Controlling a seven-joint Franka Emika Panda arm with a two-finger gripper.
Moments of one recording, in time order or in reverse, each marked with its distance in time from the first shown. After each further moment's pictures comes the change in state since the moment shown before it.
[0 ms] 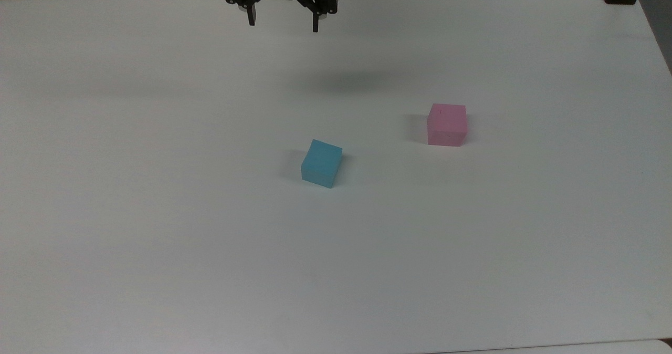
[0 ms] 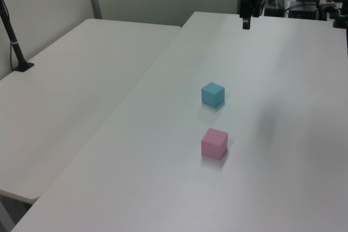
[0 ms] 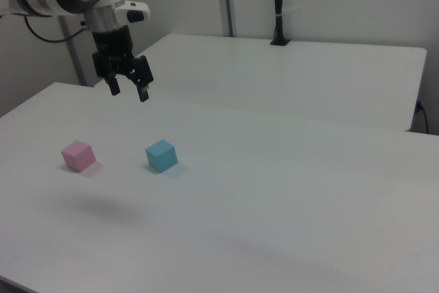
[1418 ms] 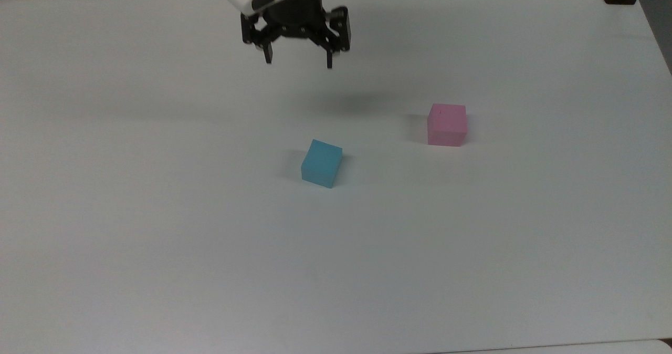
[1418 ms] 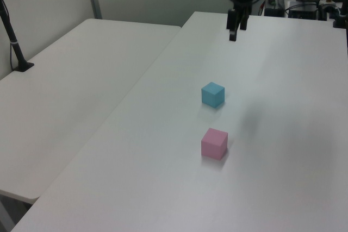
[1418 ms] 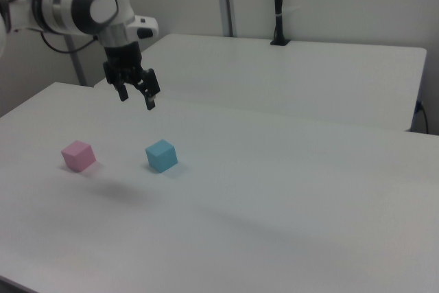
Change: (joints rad) arm 0.005 0.087 0.008 -0.015 0.055 0.151 0.039
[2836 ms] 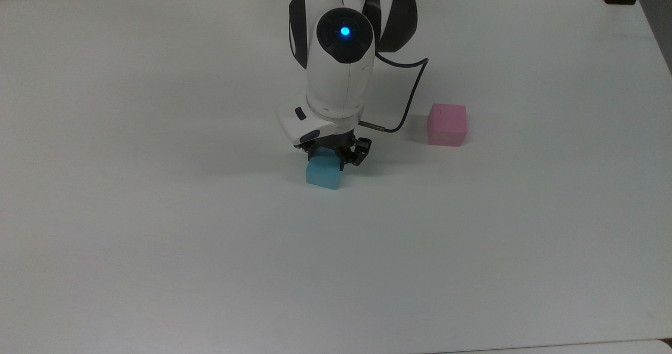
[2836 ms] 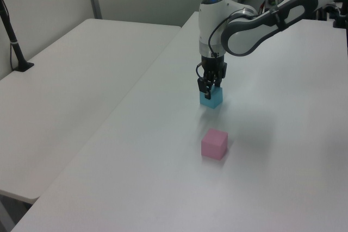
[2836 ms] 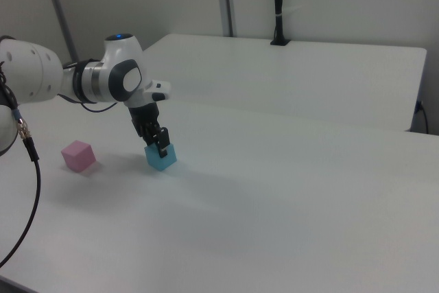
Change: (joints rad) arm 0.070 0.344 0.007 -0.005 -0.097 0.333 0.303
